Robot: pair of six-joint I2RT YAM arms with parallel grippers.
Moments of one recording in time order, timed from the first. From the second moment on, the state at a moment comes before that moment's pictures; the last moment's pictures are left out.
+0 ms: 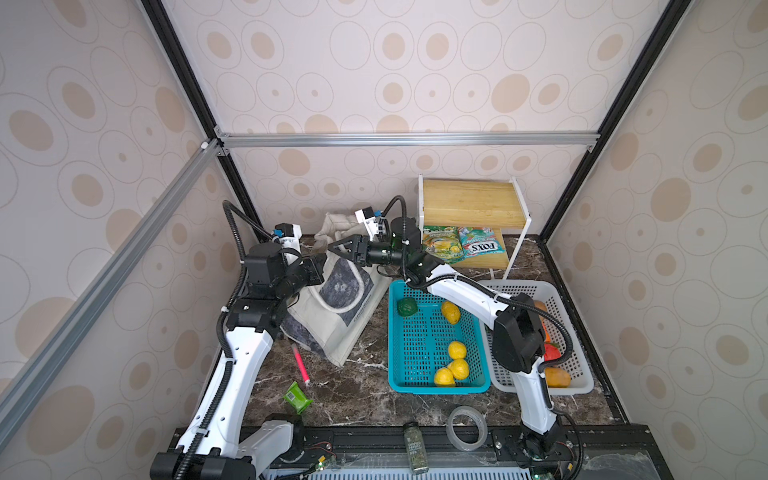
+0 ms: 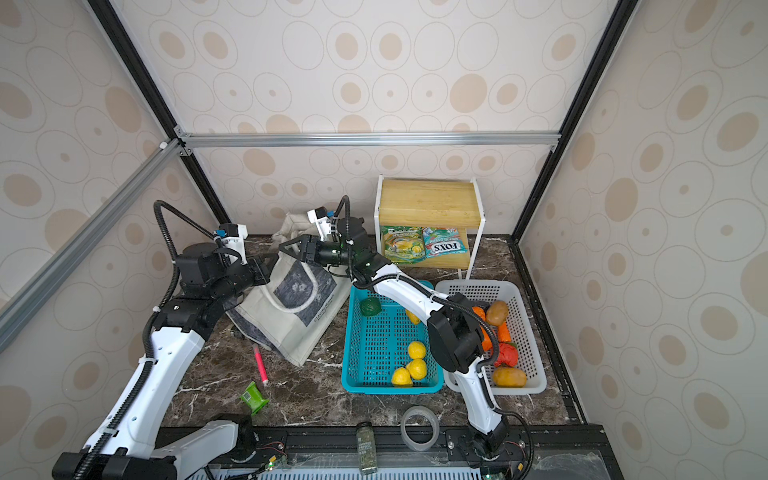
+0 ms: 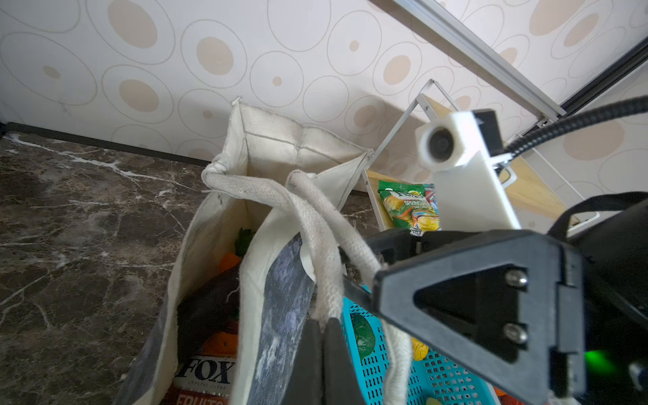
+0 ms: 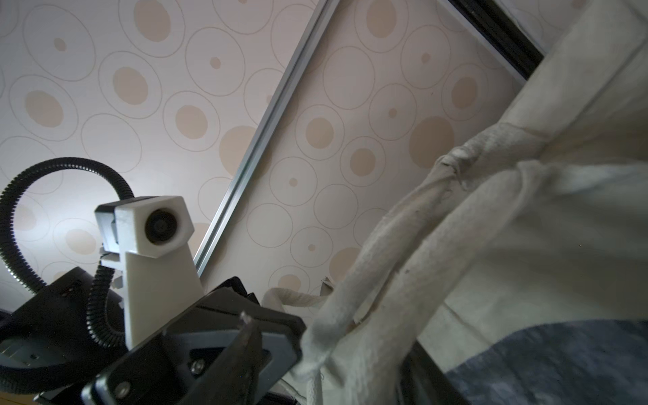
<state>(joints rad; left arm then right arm) -0.06 1.08 1.11 -0.38 0.35 -0.38 0.75 2.14 1.92 0.21 -0.69 0.99</state>
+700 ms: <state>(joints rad) 0.01 1.12 1.30 -0.47 0.44 -0.36 0.74 2.22 1.96 0.24 -0.74 1.02</state>
